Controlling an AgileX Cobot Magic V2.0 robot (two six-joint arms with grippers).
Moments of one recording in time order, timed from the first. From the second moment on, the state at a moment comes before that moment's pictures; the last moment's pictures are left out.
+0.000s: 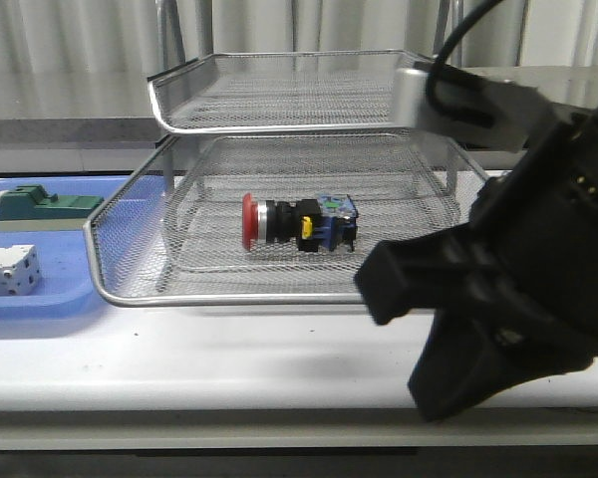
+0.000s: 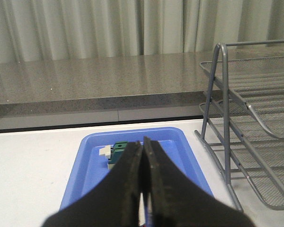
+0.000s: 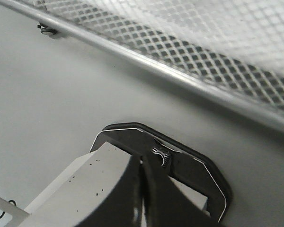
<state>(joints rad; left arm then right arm) -0.06 0.32 -0.25 -0.53 0.03 0.51 0.73 1.36 -0.64 0.35 0.41 0.09</state>
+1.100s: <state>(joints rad) -0.06 0.32 -0.25 -0.53 0.03 0.51 0.69 1.61 -0.86 0.29 0.40 0.09</state>
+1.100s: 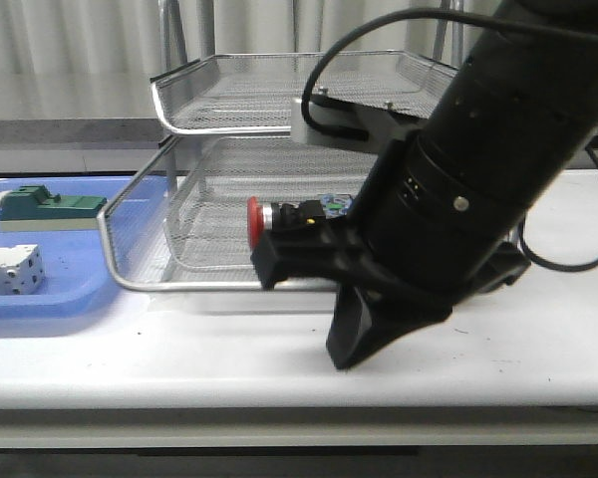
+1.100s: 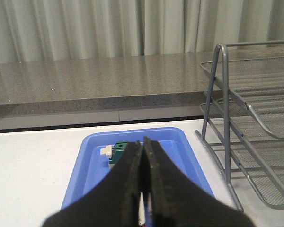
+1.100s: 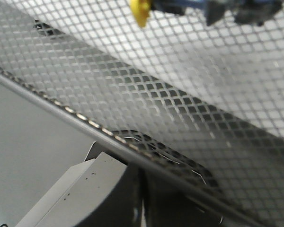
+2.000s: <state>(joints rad) -0.06 0.32 -0.25 -0.53 0.03 0.51 0.55 1.70 -0.99 0.13 0.17 0.09</state>
